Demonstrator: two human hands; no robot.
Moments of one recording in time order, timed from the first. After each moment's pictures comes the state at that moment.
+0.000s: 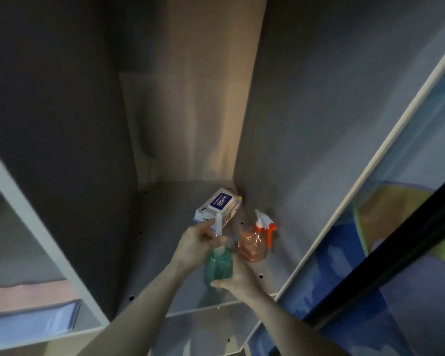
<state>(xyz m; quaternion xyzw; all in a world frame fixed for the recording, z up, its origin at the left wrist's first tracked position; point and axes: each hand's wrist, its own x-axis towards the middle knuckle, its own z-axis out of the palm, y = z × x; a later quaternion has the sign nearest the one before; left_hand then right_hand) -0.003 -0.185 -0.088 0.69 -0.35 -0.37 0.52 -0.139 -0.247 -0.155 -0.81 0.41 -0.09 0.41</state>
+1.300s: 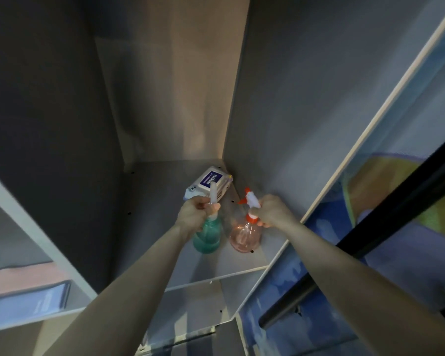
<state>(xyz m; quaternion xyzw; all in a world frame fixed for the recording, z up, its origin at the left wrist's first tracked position) 0.003 -0.225 -0.108 0.69 -0.26 -0.41 0.53 -0.162 -0.338 -0.070 -0.76 0.56 -0.05 0.32</state>
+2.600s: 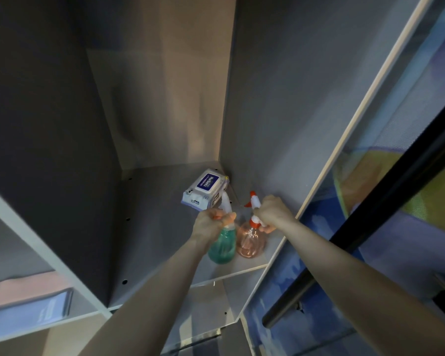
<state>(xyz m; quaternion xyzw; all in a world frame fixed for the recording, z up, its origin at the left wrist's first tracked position) -0.040 -0.233 -0.114 0.70 -0.26 -0.43 0.51 -0.167 -0.330 -0.061 -0.70 0.62 -0.05 0.35</state>
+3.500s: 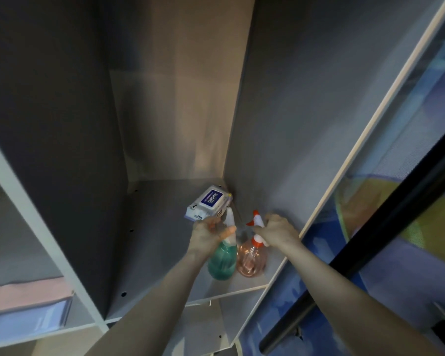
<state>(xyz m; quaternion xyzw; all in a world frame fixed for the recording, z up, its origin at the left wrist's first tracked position) -0.030 -0.221 -0.102 0.72 -0.32 -0.34 0.52 -0.176 -0.314 -0.047 -0.77 0.60 -0.03 0.22</state>
